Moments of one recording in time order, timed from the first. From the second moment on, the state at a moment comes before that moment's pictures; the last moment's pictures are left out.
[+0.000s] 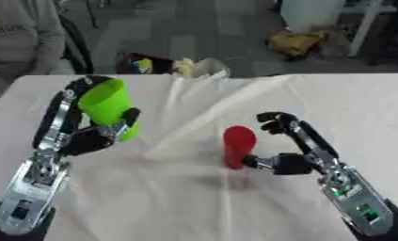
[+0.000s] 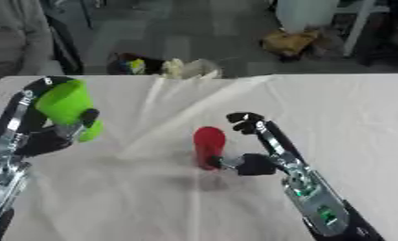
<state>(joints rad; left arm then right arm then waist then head) -0.54 0.30 -0.12 -1.57 -0.11 -0.18 0.03 -0.58 -0.32 0.32 -1.35 0.27 -0.09 0.01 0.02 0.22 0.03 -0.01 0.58</state>
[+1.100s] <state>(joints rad) -0.55 0.28 -0.13 -1.58 -0.11 -0.18 0.02 -0.62 -0.21 0.33 -1.18 0.41 -0.18 -0.02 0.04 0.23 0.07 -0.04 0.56</state>
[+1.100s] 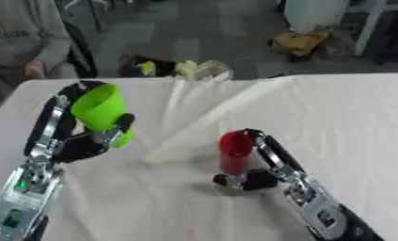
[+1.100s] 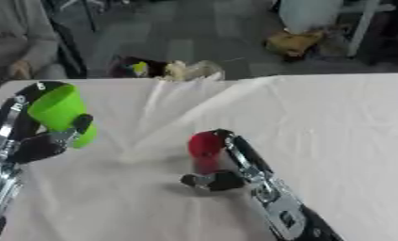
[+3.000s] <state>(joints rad) -0.52 0.32 -0.19 -1.52 -0.18 -0.20 -0.04 -0.71 -0.35 0.31 -1.30 0.31 -0.04 -0.15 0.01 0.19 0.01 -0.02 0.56</state>
